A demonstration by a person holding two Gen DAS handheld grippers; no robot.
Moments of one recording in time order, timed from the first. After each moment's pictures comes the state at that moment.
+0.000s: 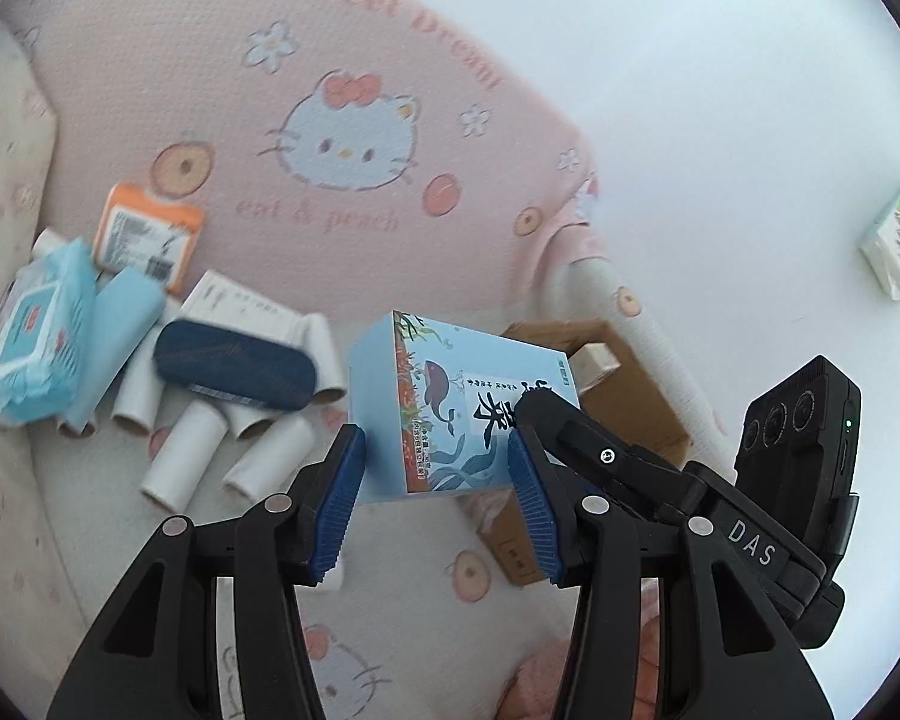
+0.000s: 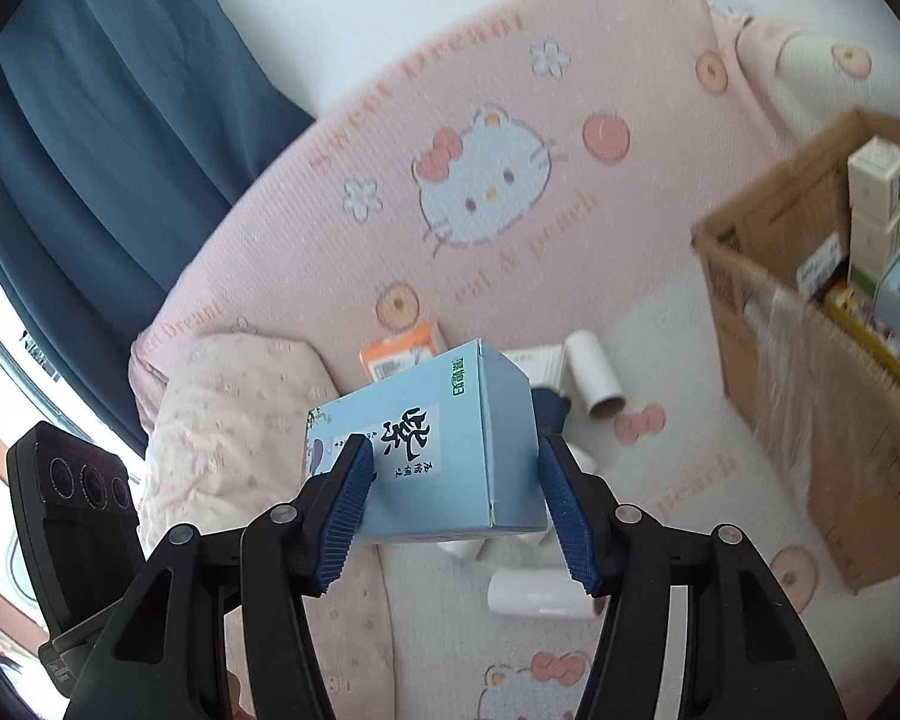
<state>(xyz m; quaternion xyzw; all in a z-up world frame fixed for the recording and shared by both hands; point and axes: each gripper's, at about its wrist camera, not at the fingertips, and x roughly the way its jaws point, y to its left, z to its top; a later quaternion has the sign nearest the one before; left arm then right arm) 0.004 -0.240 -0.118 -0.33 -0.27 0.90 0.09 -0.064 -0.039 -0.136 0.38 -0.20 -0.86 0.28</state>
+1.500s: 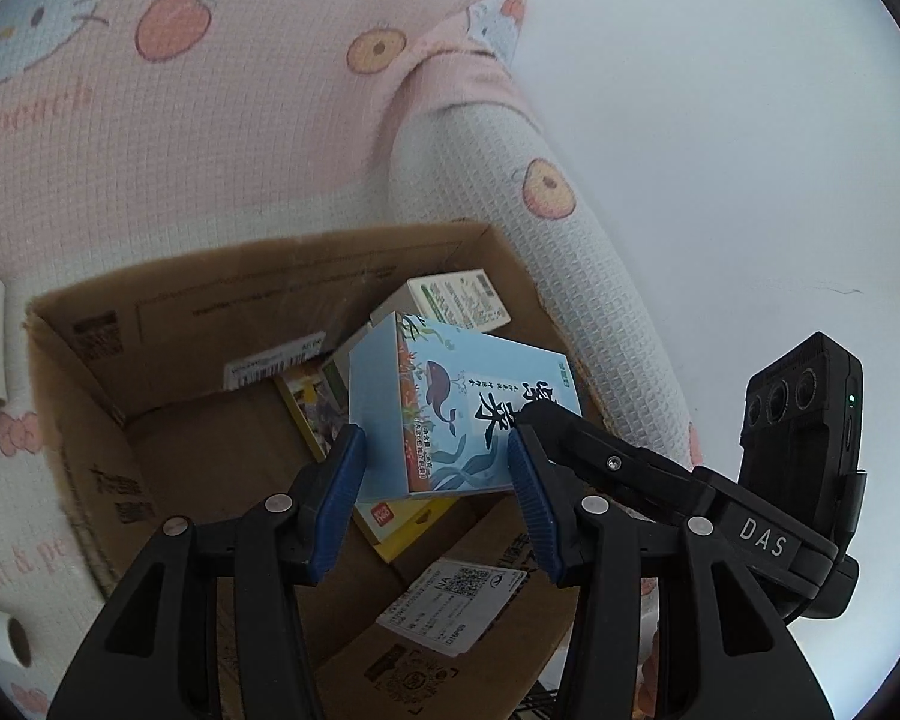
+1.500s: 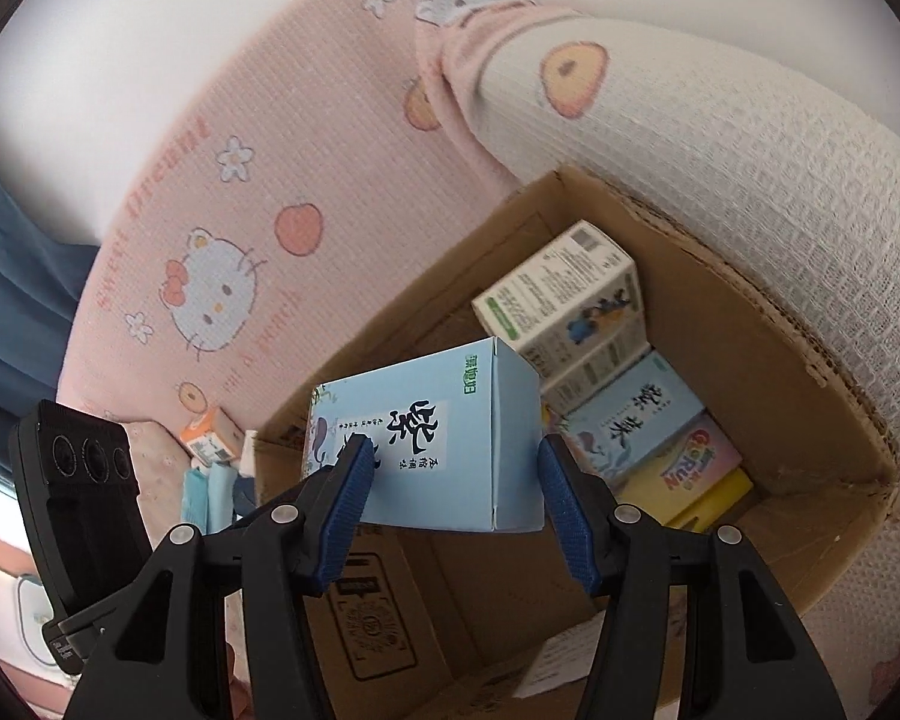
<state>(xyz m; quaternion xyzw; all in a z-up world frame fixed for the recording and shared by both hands) -0.239 0.008 -0.172 -0.47 -0.29 0.81 0.17 -0.243 0.237 -0.139 0.50 -0.20 -0.82 0.17</state>
